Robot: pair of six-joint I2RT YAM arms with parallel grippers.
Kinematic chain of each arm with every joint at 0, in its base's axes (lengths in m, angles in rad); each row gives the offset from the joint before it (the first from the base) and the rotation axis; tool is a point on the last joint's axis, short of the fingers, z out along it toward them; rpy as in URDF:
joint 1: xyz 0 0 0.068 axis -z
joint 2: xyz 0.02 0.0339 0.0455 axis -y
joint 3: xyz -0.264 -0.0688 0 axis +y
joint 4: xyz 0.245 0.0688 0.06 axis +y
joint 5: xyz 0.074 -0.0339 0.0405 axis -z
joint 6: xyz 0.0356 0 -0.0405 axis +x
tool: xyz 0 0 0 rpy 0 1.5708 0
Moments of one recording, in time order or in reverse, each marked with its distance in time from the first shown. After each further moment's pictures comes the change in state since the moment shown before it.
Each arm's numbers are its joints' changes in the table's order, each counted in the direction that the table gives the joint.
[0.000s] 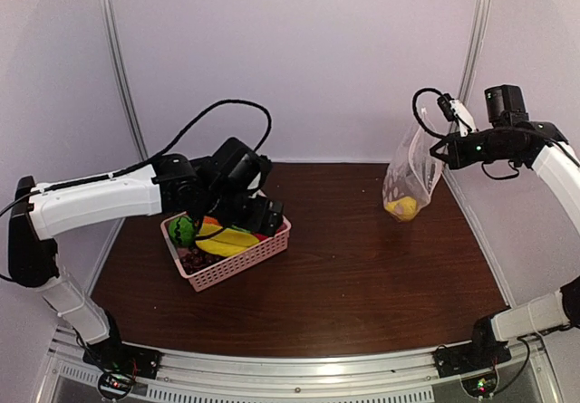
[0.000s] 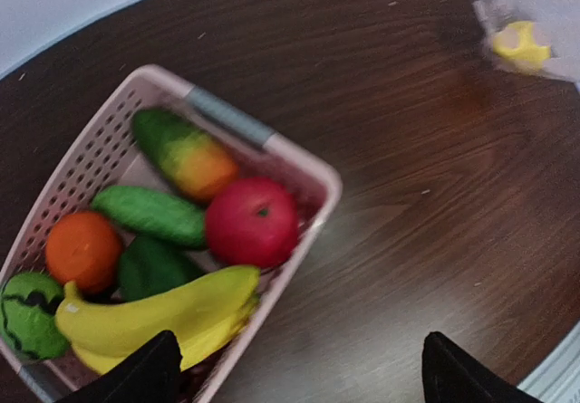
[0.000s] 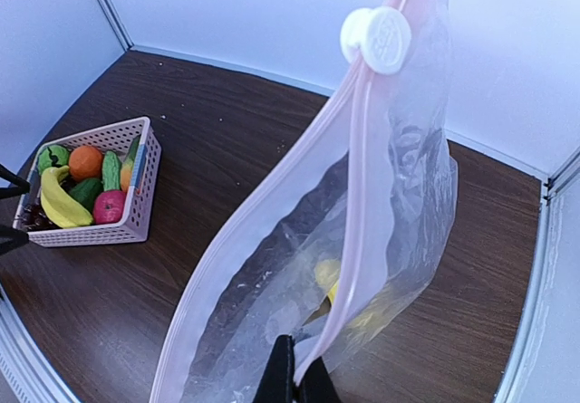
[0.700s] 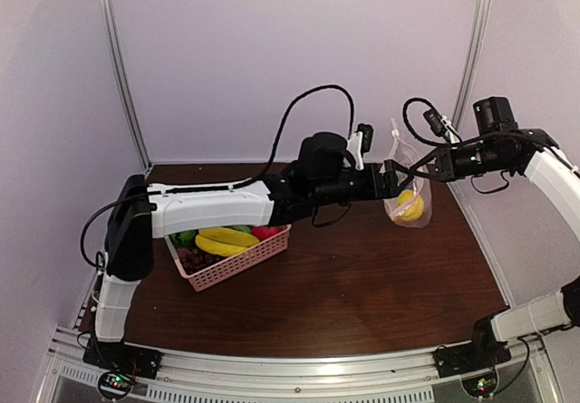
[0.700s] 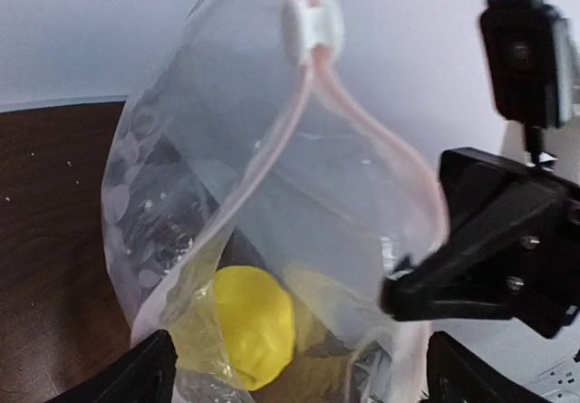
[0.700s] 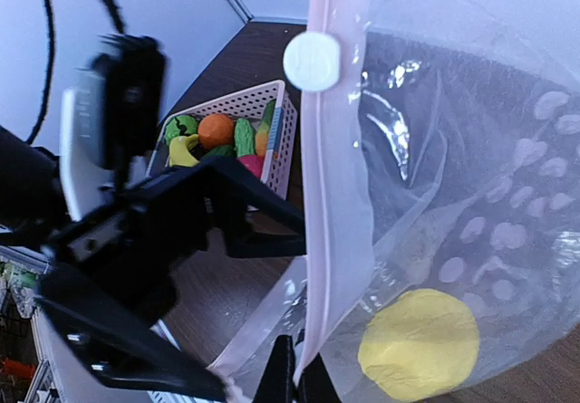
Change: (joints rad) left arm 0.080 -0.606 -0.482 -0.803 0.364 -0.236; right arm -0.048 0.011 0.078 0.044 -0.339 0.123
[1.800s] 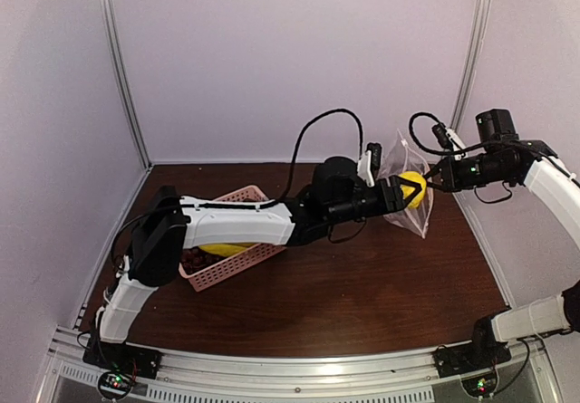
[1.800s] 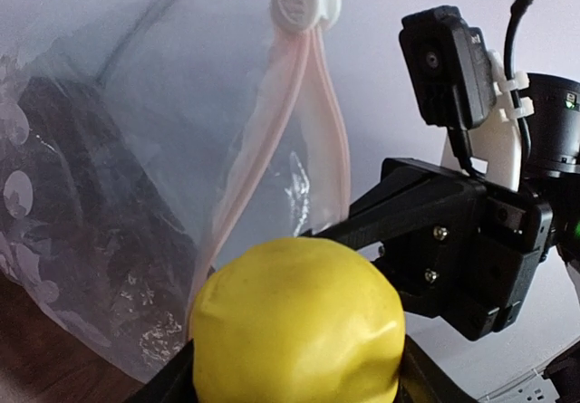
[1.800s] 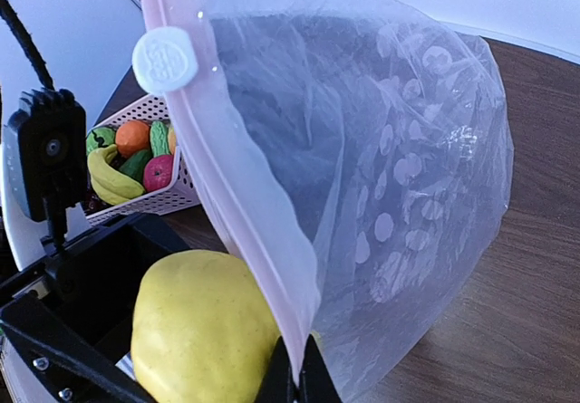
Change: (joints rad) left arm 0.023 -0.120 -0.030 -0.220 0.044 -0.145; right arm 0.047 0.027 0.099 -0.038 0.188 0.035
